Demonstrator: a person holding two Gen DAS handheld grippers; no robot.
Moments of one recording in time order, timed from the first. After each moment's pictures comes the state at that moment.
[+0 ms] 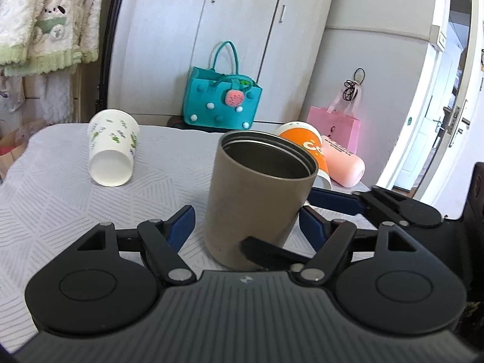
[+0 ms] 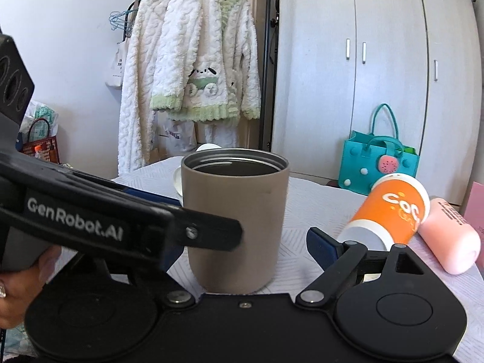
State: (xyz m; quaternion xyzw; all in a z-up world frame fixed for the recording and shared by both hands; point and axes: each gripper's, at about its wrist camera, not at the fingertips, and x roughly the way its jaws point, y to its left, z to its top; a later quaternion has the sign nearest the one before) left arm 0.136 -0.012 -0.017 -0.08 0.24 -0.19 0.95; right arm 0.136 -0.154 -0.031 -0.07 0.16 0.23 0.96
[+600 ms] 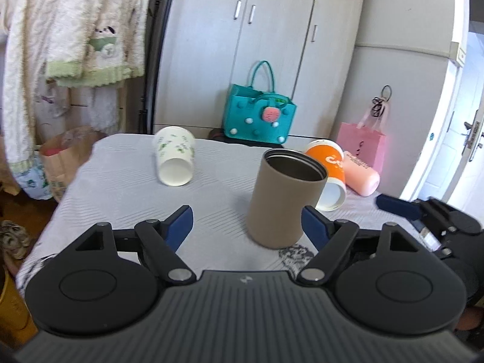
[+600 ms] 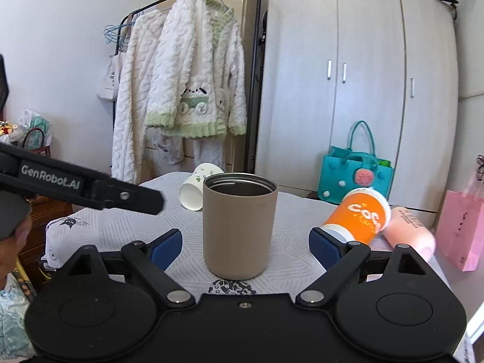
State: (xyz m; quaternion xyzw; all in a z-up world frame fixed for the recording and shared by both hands) left arm 0.066 0.022 0.018 -0.08 0.23 -0.11 0.96; right arm 0.070 -0.161 -0.002 -0.07 0.13 0.19 0.97
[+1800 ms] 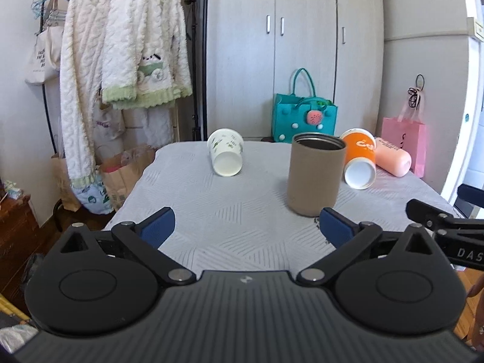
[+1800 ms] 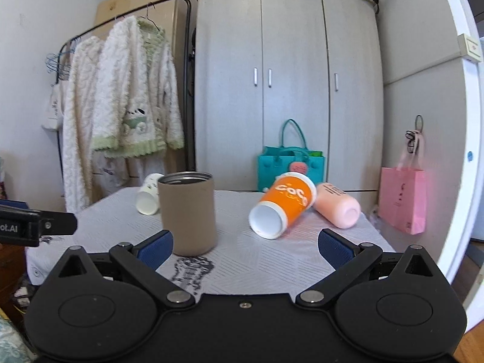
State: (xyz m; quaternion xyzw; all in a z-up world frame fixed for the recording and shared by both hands) left arm -0.011 0.009 0.012 -0.02 0.20 -0.01 0.98; right arm 0.004 -0.190 -0.013 -0.01 0.11 0.06 0.99
